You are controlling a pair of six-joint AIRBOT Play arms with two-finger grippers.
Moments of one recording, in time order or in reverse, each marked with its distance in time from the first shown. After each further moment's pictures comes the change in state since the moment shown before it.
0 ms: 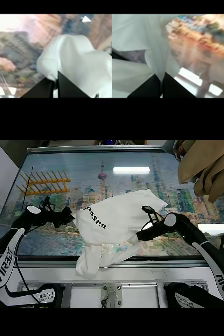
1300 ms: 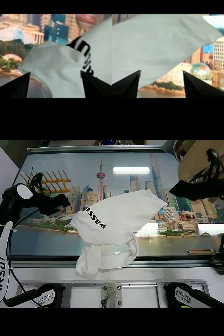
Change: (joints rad) left arm -0.069 0.111 0.266 0.430 -0.207 -0.249; right arm -0.438 -0.004 0.497 0.097 0.142 0.010
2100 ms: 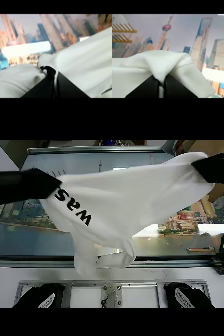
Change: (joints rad) left arm -0.309 0.371 0.379 -0.029 -0.283 0.000; right arm 0.074 0.270 0.231 0.094 0.032 0.062
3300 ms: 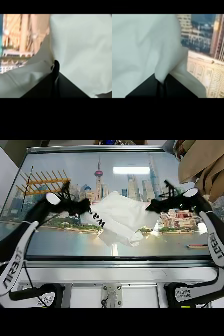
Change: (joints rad) left arm 0.111 -0.431 -0.381 -0.289 0.500 0.120; right arm 0.000 -0.615 -0.237 0.203 -0.090 -0.266
